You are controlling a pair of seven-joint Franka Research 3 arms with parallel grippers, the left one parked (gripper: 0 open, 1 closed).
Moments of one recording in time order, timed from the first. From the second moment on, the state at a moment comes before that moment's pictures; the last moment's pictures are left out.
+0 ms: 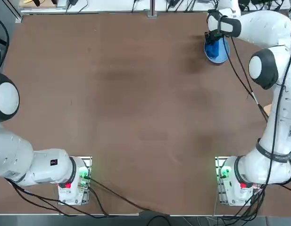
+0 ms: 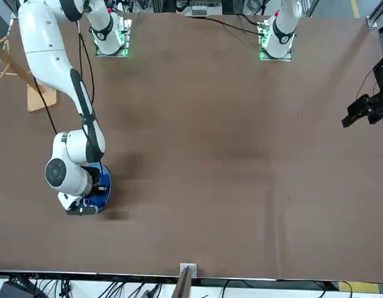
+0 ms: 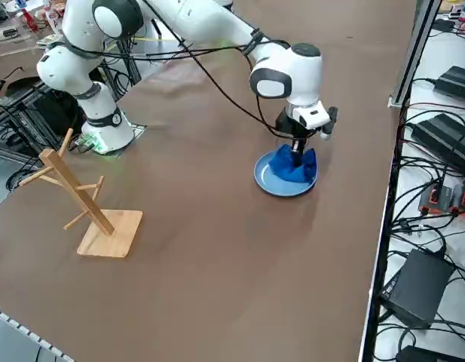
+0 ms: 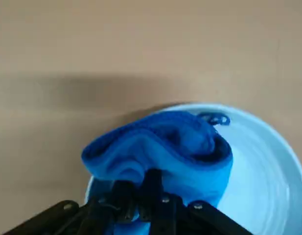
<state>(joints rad) 0.08 0.82 0.02 -1.43 -0.07 2.30 0.10</state>
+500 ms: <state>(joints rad) 0.01 0.83 0.02 -1.42 -0.09 2.32 0.00</state>
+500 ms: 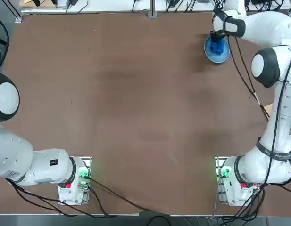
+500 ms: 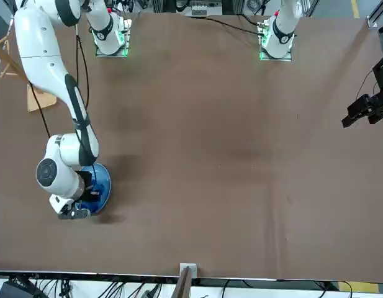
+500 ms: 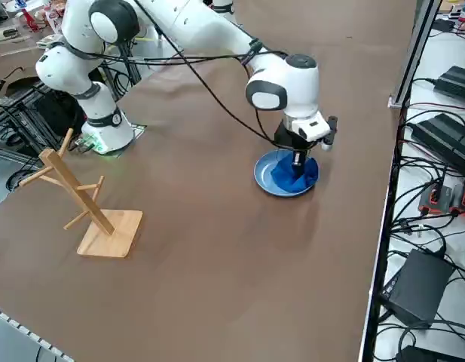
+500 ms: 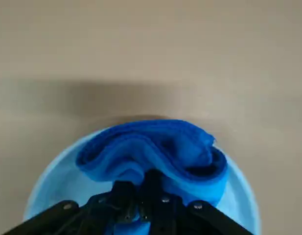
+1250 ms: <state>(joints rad) 0.01 0.82 0.02 -1.40 -0.09 2.11 0.01</state>
